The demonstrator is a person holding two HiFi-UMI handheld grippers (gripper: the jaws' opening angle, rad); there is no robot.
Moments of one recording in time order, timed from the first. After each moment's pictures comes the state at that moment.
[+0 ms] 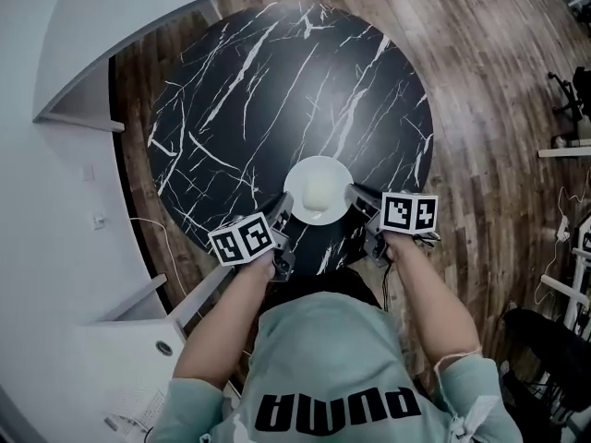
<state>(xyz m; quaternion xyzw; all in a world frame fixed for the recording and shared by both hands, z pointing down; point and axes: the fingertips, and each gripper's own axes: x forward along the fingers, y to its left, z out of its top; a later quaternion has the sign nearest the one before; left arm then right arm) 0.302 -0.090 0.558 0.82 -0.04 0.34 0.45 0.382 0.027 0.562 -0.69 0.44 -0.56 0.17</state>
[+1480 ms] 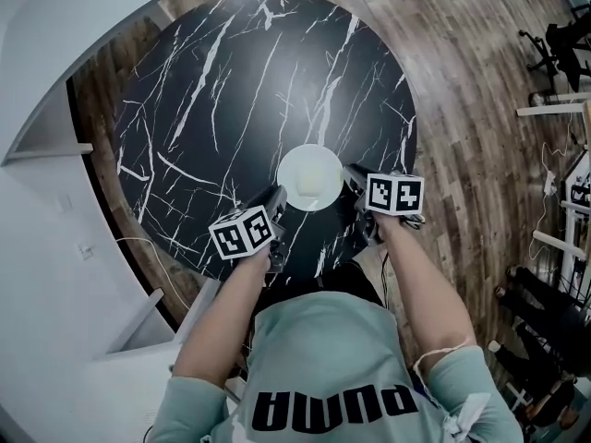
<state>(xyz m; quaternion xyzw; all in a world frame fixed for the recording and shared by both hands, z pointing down) 0.328 -0.086 0.622 0.81 0.01 0.42 0.40 0.430 0.051 0.616 -0.76 0.33 -0.56 0.09</state>
